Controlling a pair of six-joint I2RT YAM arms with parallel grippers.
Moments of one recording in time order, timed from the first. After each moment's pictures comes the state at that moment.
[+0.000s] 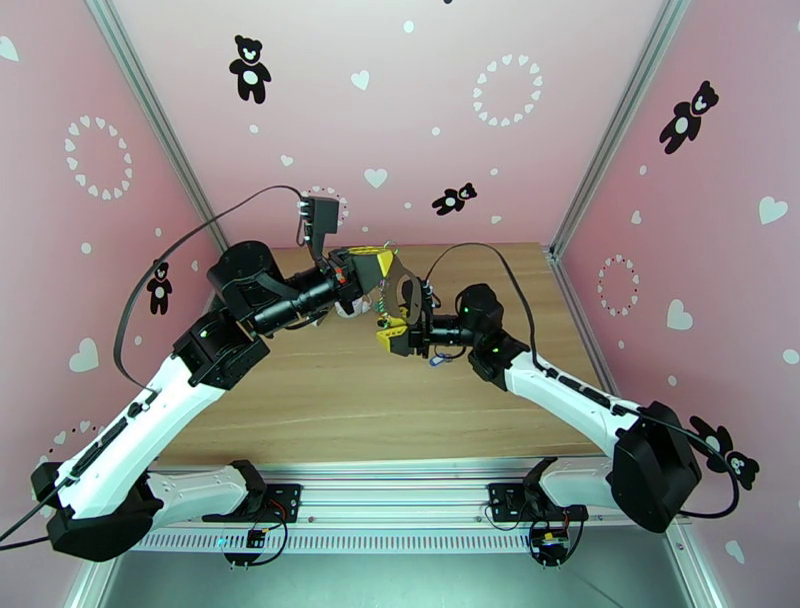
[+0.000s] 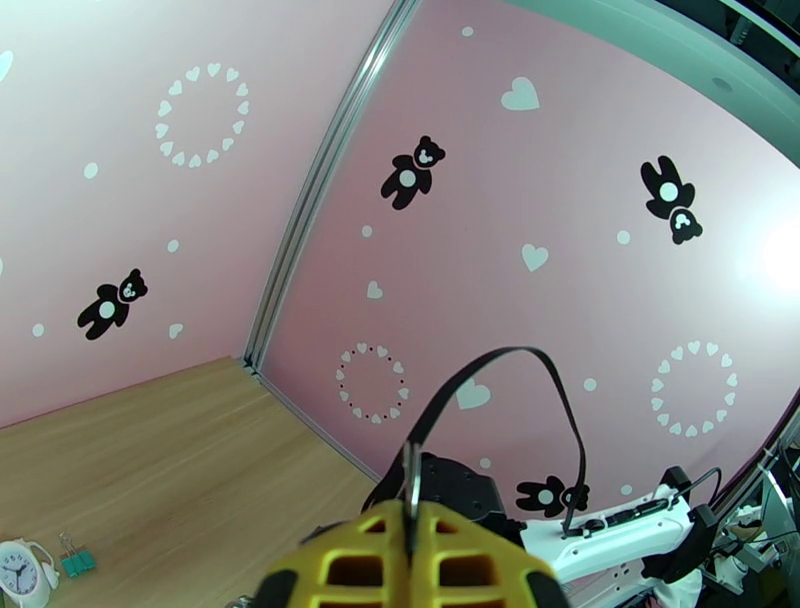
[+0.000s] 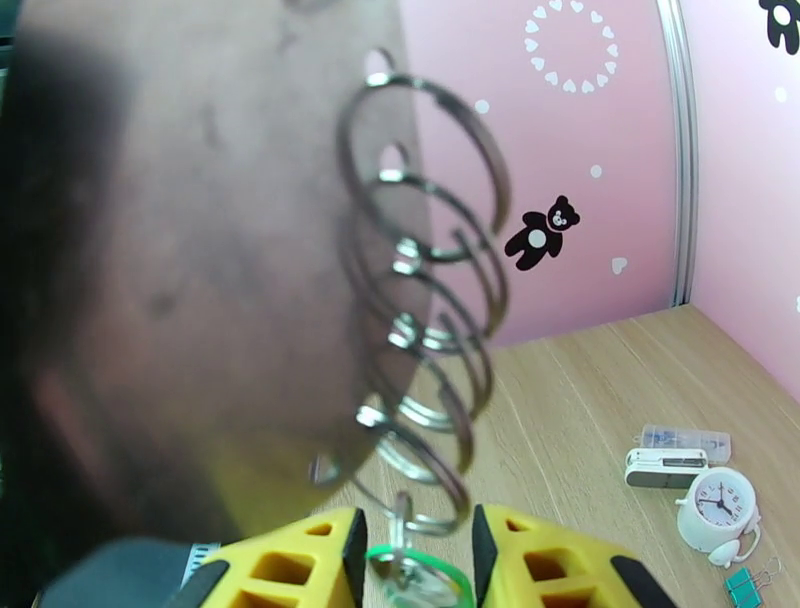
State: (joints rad) left arm -0.77 1.19 1.53 -0.24 0.28 -0.48; right arm 0.63 1.34 0.89 0.41 -0.91 0.11
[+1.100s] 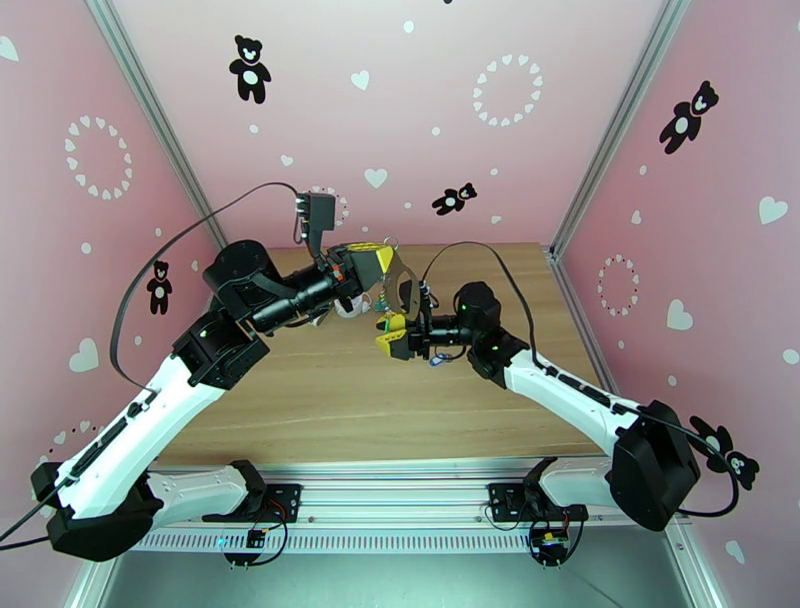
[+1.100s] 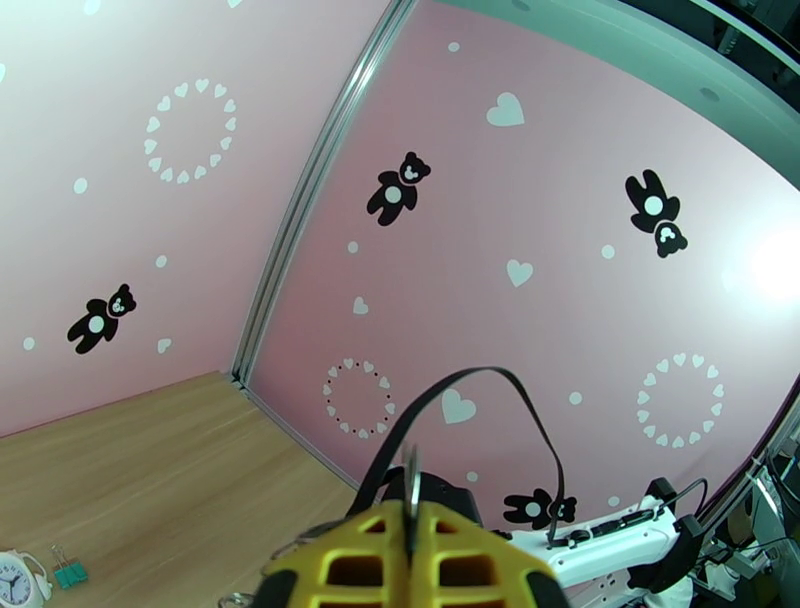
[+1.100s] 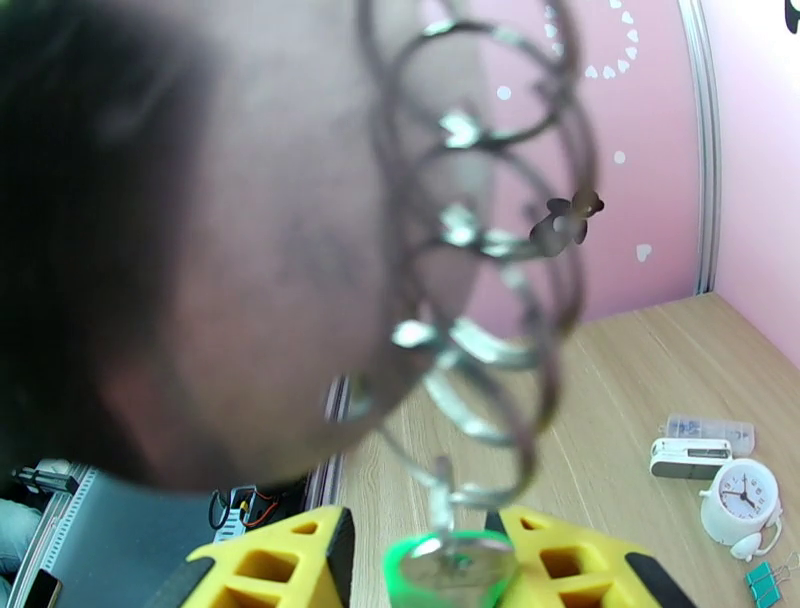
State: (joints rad) left arm -0.77 1.19 1.53 -0.20 0.29 -0.50; right arm 0.63 1.34 0.92 0.36 -0.96 0.11
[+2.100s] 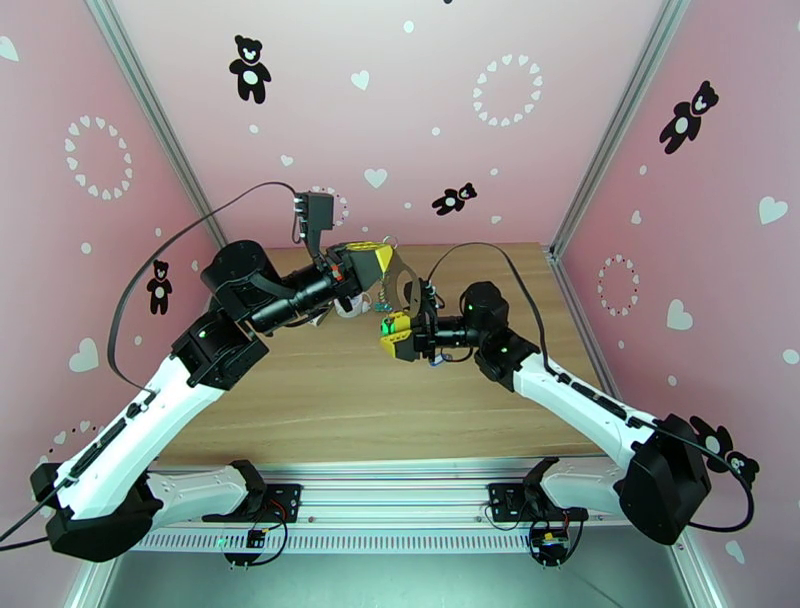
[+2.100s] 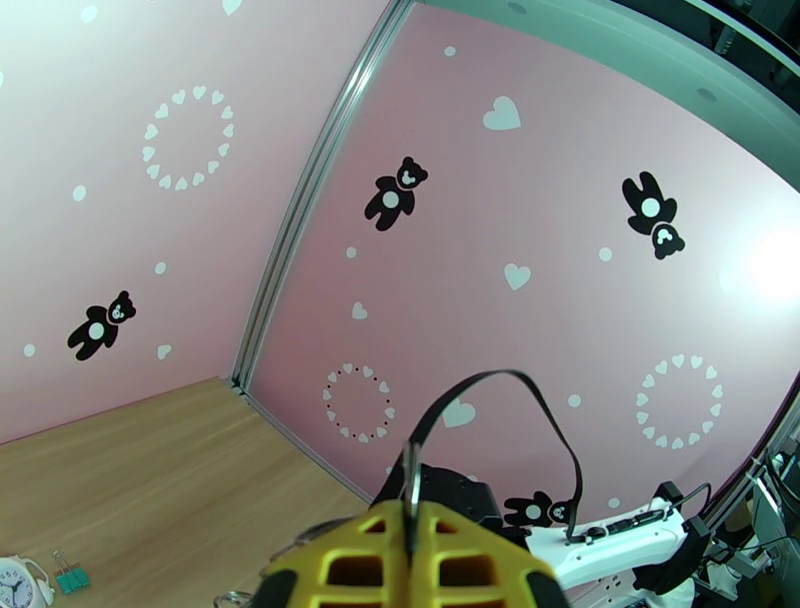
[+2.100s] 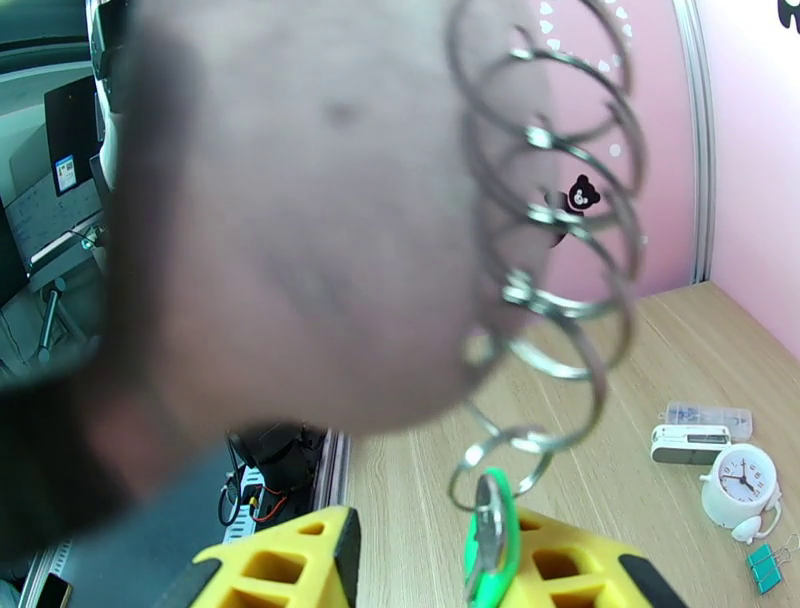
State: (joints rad) left arm -0.77 1.19 1.53 -0.19 0.29 -0.49; right arm 0.62 1.28 0.92 0.26 -0.95 0.10
